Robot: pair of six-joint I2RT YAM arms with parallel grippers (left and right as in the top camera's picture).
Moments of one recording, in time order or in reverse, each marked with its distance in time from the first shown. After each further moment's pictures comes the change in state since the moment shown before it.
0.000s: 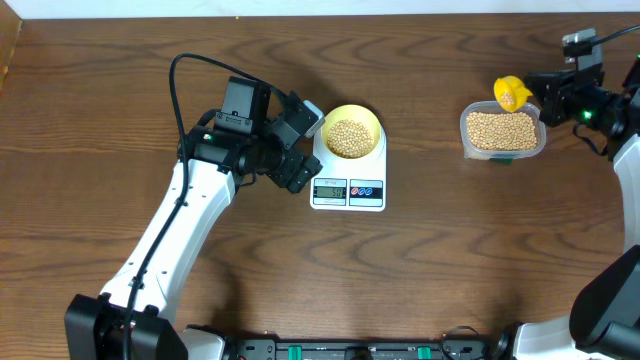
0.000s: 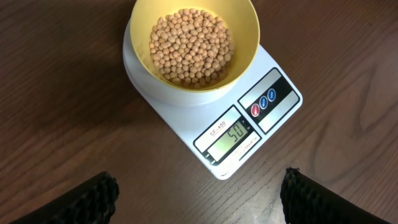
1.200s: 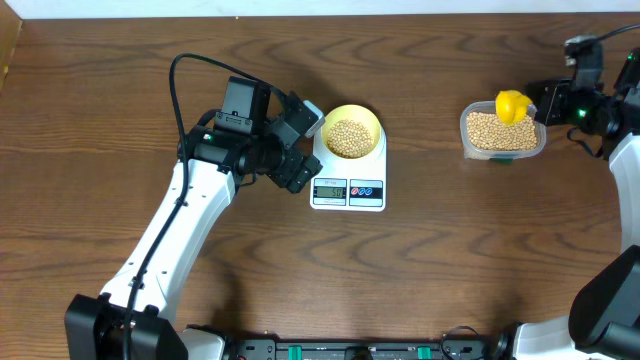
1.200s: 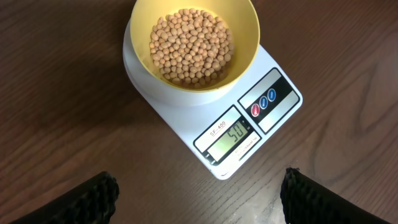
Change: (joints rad) left arm 0.000 0.000 0.000 0.000 0.000 0.000; right arm 0.023 0.000 0.000 -0.053 0.175 0.330
